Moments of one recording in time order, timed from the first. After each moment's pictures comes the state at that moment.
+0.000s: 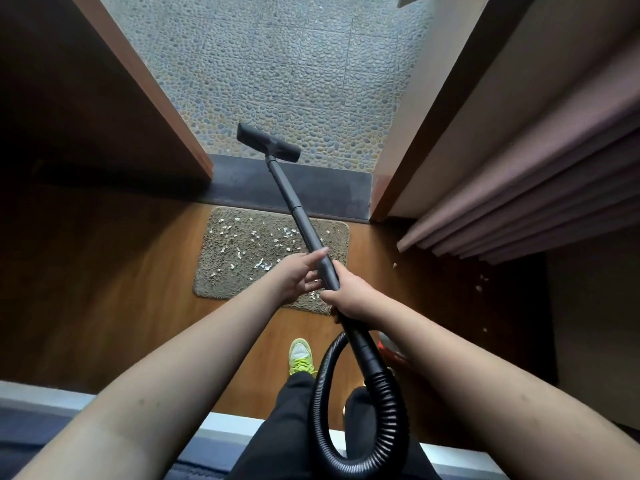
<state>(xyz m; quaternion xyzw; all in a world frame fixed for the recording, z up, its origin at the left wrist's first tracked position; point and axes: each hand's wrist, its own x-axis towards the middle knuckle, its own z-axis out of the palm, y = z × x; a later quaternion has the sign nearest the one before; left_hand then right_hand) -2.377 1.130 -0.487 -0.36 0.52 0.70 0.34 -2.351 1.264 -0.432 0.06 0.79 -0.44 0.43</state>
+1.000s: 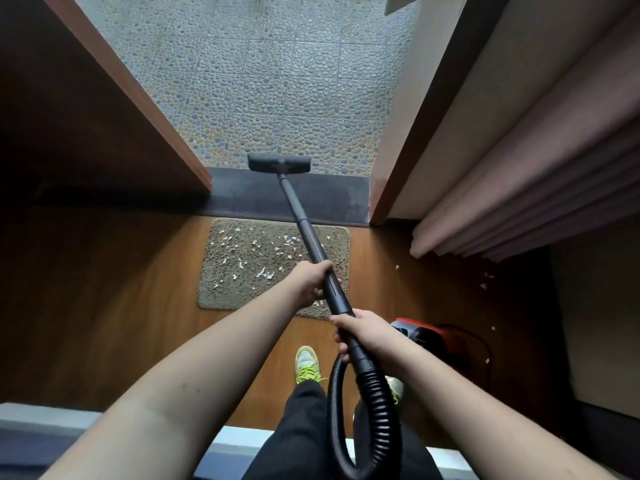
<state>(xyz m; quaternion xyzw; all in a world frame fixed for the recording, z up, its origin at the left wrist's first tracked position) -2.383 1.164 -0.503 -0.39 0.57 0.65 0.31 -2.294 1.291 -0.428 0.25 0.54 -0.66 0.46</state>
